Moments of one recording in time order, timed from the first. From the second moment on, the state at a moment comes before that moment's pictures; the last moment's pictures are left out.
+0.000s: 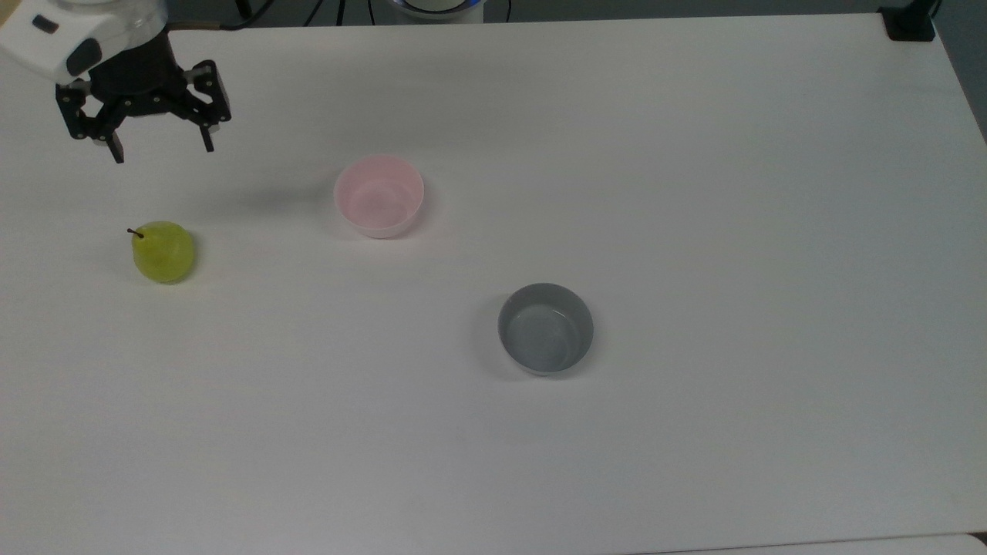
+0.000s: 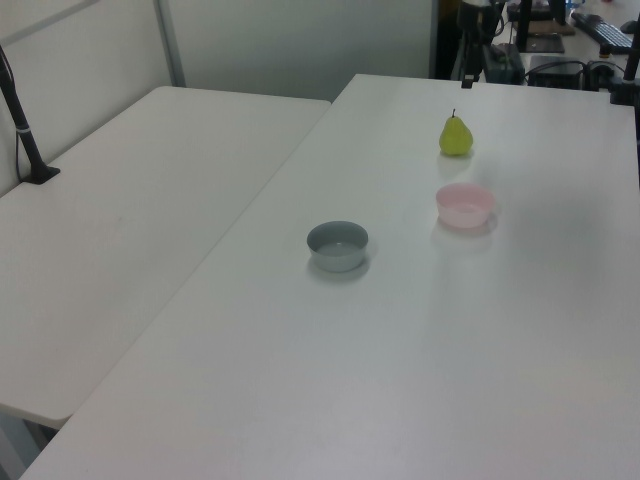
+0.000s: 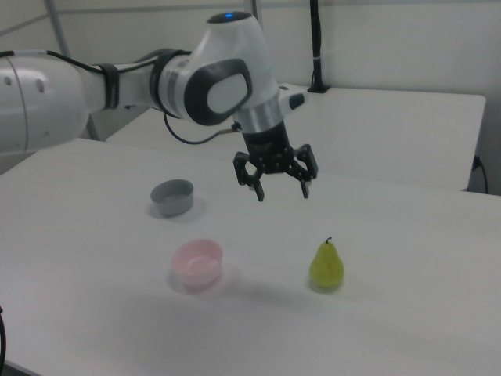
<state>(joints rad) -0.18 0.25 -0.17 -1.59 -0.04 1.99 -0.62</state>
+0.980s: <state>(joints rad) -0.23 0.45 -0.17 -1.59 -0.01 2.18 -0.62</state>
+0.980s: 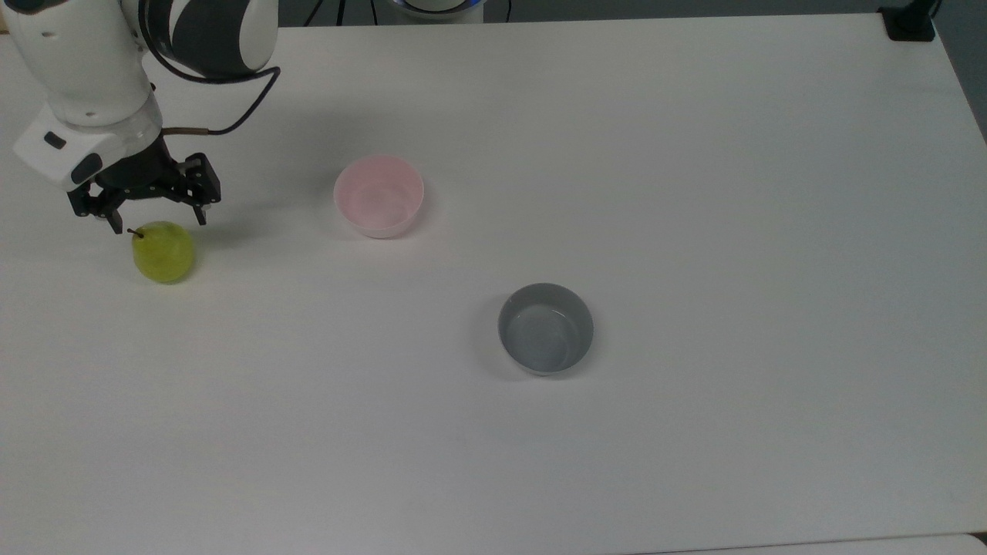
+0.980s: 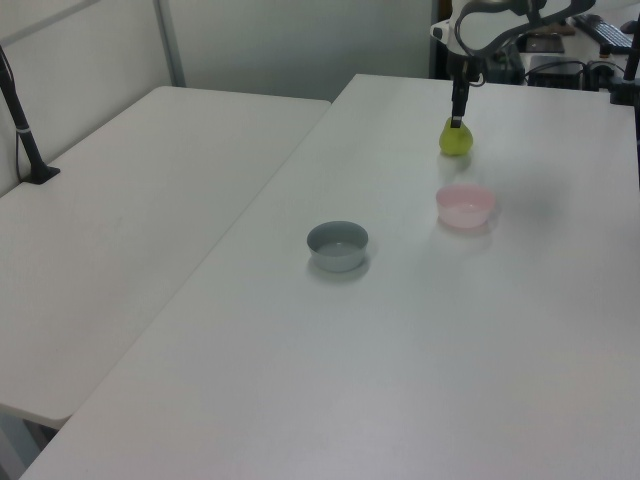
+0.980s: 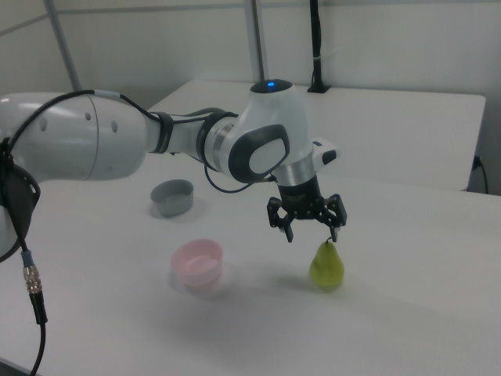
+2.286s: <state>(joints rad) -0.26 0.53 -0.17 -1.59 -0.01 2.27 -0.62</state>
